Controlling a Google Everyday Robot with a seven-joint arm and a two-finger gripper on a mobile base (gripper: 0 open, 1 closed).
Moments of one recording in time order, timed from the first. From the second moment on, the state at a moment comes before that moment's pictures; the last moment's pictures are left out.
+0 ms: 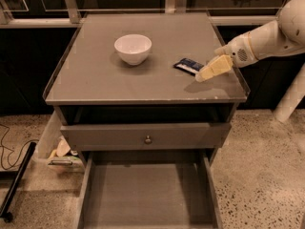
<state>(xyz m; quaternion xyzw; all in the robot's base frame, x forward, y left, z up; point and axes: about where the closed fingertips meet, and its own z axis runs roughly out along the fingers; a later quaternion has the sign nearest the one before) 0.677 -0.202 0.862 -0.41 0.80 0.23 0.36</state>
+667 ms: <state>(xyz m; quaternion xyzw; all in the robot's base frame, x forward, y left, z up) 0.696 -0.191 0.858 -0.43 0.80 0.16 0.39</state>
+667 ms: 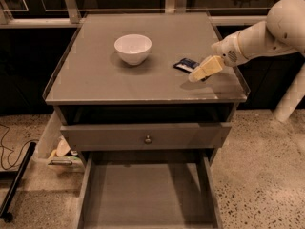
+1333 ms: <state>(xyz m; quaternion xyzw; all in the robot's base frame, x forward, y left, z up) 0.701 -0.191 0.851 -0.42 0.80 0.16 0.39</state>
